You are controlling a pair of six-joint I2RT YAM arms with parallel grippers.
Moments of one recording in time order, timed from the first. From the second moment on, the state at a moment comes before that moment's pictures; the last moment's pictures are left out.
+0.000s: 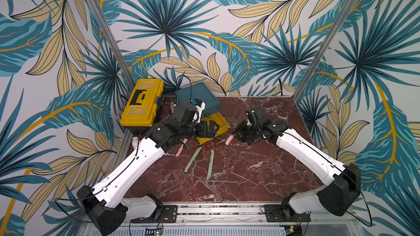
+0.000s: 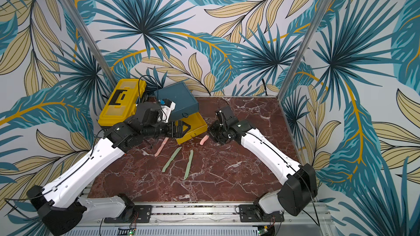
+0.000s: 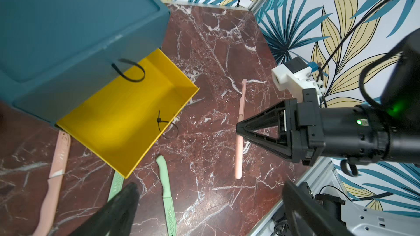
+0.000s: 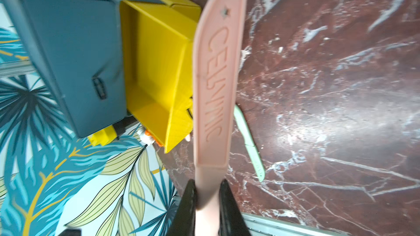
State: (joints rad) left arm -0.60 1.29 1.41 -0.76 0.18 -0.48; right arm 0.56 1.47 1.37 -0.76 -0.21 1.31
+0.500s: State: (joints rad) left arm -0.51 1.35 1.42 -0.81 0.22 -0.44; right arm 0.59 1.84 1.62 -0.61 -0.31 1.32
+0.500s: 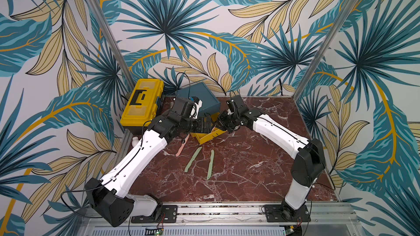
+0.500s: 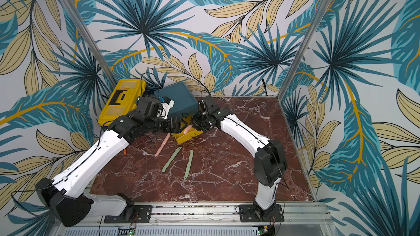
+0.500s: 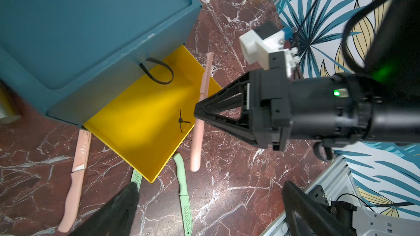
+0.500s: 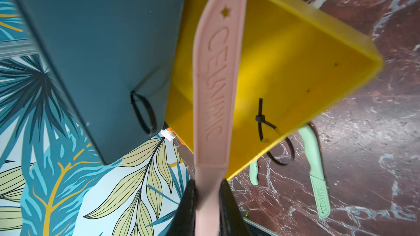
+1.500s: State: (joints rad) left arm -0.29 1.50 1.26 -1.06 0.10 -0.25; right arm 0.60 1.63 1.57 -0.52 -0.40 1.19
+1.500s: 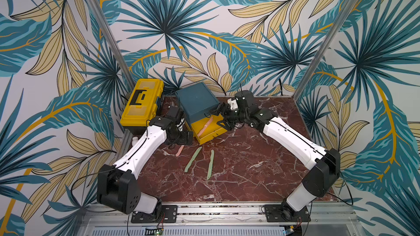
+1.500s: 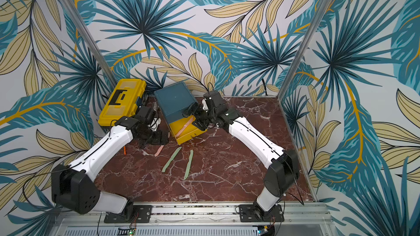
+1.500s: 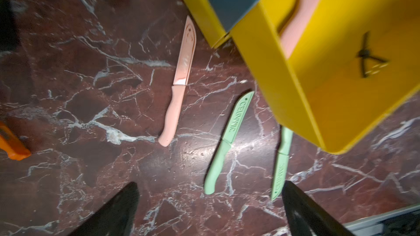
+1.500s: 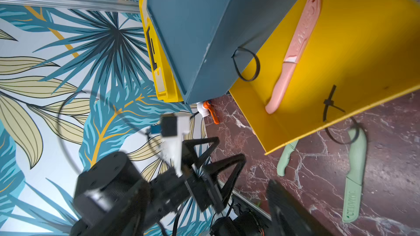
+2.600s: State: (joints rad) left arm -0.17 1.71 1.10 -0.85 0.08 0.03; right arm 0.60 1.53 1.40 -0.52 -0.40 1.15
